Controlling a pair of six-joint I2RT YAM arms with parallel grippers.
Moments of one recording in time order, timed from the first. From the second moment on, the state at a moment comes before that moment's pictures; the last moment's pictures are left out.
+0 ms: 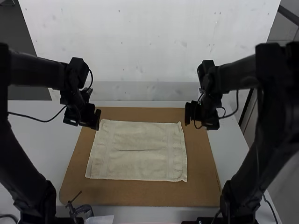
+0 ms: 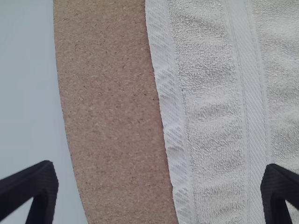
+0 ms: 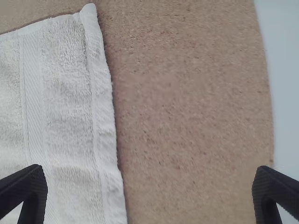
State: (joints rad) left arm -0.16 1.49 0.90 -0.65 -0.06 0.01; right arm 0.18 1.54 0.89 -0.56 -0.03 0.24
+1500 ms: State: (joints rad) left arm -0.15 1.77 1.10 -0.53 -0.07 0.01; right arm 0.34 2.15 1.33 -0.56 0.10 0.33
